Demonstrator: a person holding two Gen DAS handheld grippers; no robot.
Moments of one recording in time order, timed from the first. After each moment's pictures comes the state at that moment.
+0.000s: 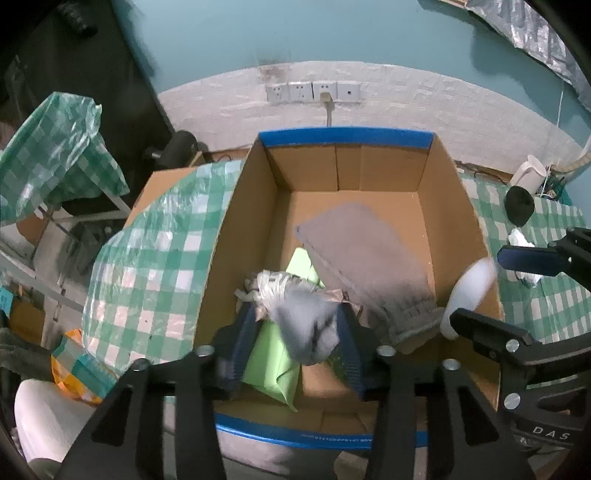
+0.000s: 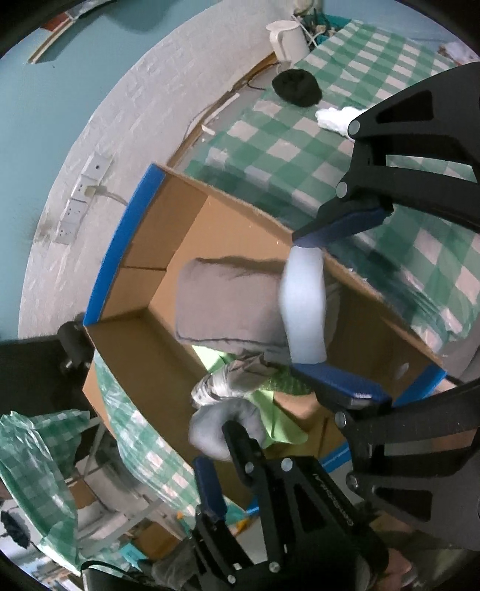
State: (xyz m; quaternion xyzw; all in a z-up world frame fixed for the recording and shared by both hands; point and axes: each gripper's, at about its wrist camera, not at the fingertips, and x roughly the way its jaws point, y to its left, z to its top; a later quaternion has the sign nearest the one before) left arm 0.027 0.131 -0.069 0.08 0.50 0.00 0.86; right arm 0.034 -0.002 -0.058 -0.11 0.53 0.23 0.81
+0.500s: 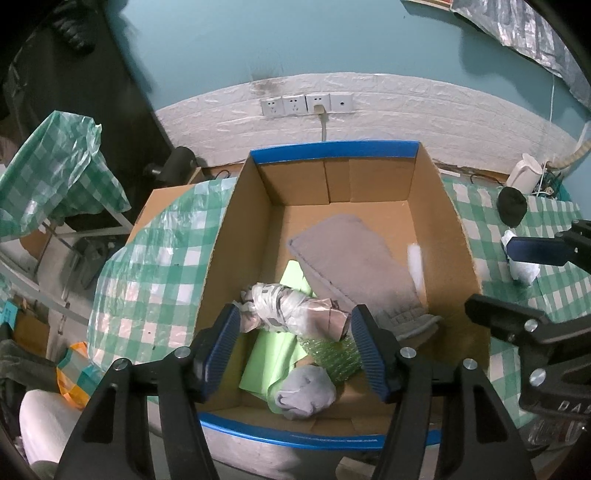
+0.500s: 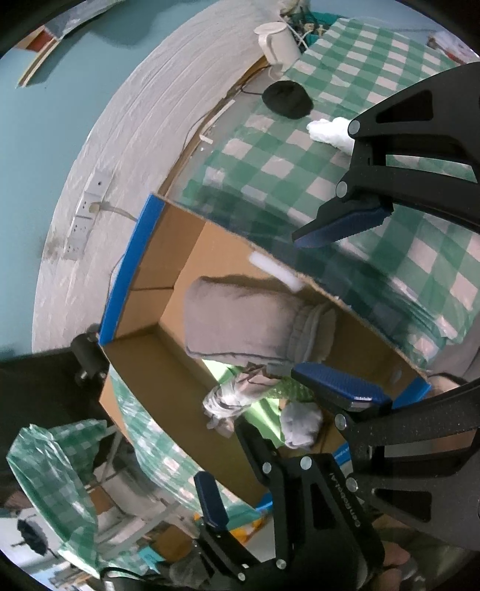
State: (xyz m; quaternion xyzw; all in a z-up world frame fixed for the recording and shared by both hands) left arm 0.022 0.120 -0.061 0.10 0.48 -0.01 0.87; right arm 0.031 -0.030 -0.047 -0.08 0.52 0.21 0.82
